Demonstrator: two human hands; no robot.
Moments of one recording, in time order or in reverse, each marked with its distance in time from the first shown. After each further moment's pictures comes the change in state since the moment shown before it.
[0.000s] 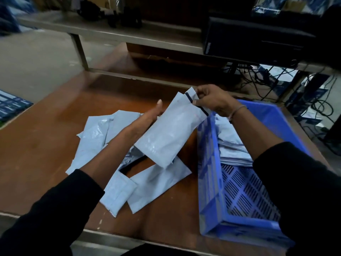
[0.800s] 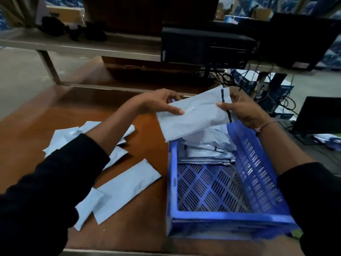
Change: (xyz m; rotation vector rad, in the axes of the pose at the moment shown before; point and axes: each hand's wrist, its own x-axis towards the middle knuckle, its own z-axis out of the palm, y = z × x) left_hand 0.049 0.116 0.130 0.930 -0.155 0.345; right_hand -0.095 0.122 -0.147 0.400 0.307 0.038
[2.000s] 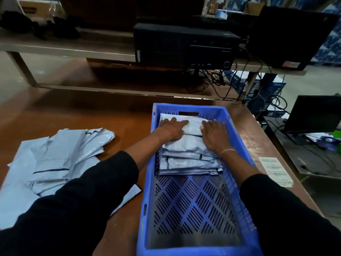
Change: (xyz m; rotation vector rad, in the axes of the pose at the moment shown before) left_hand 0.147 -0.014 0.140 0.596 -0.093 -0.213; right_hand 0.037 0.139 0.002 -1.228 0.096 -0.033
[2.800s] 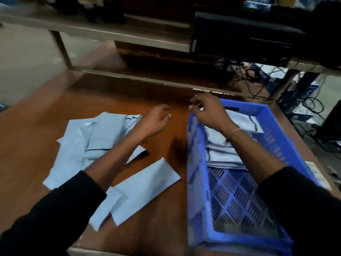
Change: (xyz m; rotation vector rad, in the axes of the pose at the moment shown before) left_hand -0.145 -0.174 0.003 -0.622 0.426 -0.035; right_hand 0.005 -0.202 -0.075 0.423 0.134 -0.311
